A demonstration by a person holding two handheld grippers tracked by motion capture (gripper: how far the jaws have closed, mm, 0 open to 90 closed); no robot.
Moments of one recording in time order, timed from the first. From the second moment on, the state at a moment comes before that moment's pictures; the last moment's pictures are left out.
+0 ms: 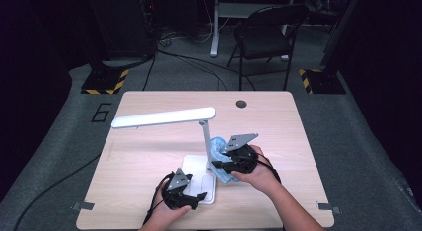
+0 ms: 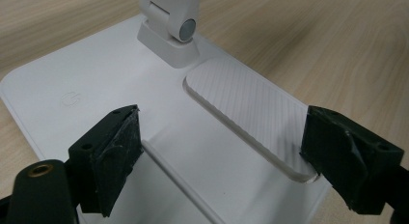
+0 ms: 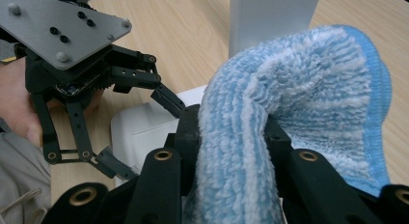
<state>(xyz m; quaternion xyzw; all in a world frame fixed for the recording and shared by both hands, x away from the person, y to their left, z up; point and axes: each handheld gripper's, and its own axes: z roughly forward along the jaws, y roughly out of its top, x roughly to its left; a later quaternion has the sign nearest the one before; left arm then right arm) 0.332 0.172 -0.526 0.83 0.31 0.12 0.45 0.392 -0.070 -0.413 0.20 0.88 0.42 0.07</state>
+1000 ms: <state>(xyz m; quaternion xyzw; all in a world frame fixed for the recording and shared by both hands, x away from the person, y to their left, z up) 0.332 0.172 -0.526 0.83 0.30 0.12 0.45 0.391 -0.067 -0.380 0.19 0.88 0.43 0.09</state>
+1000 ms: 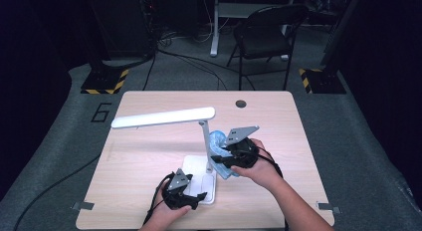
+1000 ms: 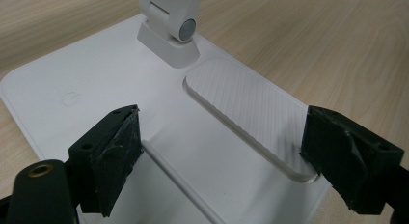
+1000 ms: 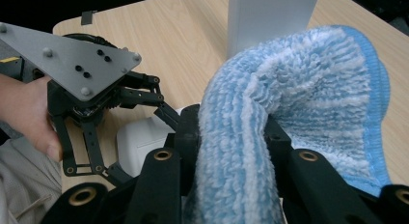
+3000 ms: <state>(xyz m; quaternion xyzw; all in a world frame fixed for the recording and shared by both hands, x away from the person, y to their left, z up) 0.332 0.171 -0.527 0.83 0.31 0.12 0.46 0.386 -0.060 -0.305 0.17 0.88 0.43 0.13</state>
